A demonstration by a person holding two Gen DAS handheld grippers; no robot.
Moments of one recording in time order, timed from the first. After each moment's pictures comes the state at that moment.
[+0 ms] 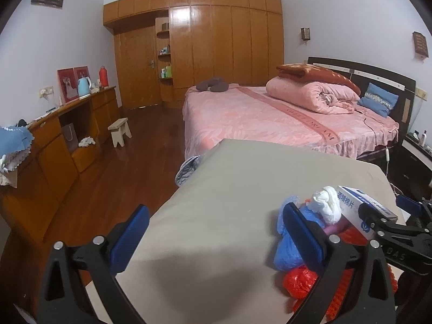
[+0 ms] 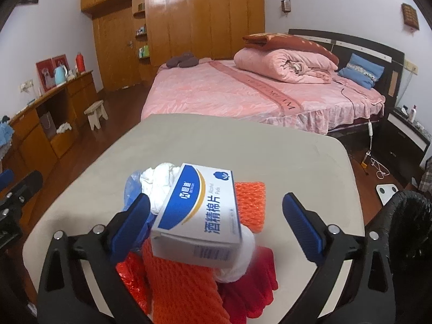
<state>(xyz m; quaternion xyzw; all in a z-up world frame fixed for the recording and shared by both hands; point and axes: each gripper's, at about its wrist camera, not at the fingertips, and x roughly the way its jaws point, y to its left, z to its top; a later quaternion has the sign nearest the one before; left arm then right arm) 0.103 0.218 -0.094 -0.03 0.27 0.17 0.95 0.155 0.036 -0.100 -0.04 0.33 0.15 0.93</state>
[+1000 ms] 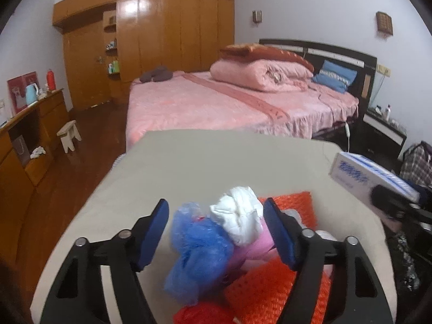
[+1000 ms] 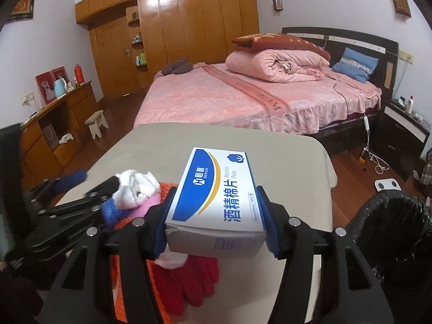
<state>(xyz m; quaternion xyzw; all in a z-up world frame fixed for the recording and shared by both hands) 0.191 0.136 -0.127 -0.01 0.31 0.04 0.95 0.161 -0.053 -0.082 -0.01 0.32 0.15 0.93</state>
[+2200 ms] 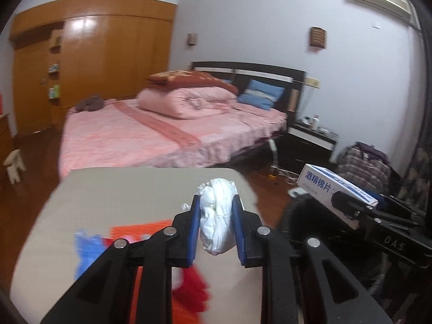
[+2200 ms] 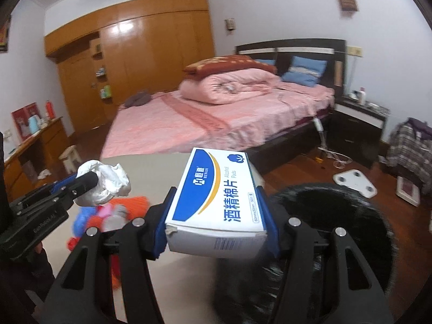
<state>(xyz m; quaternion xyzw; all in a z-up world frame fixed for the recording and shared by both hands) 0.136 0.002 -0.051 -0.02 0.25 -0.16 0.96 0.086 -0.206 -0.036 0.04 0.27 0.04 0.96</state>
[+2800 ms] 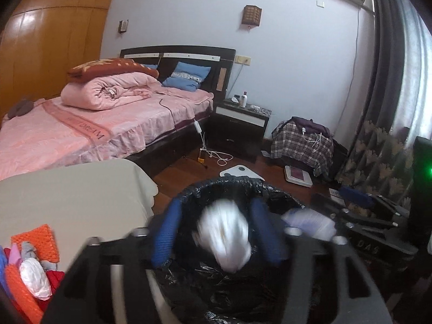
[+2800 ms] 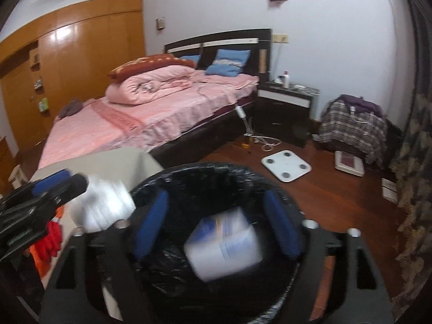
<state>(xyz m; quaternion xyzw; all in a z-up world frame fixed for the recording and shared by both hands) 0.138 -0.150 -0.073 0.00 0.27 -0.32 0.91 0.032 -0.335 -0.066 0.06 0.28 -0.14 0.95</state>
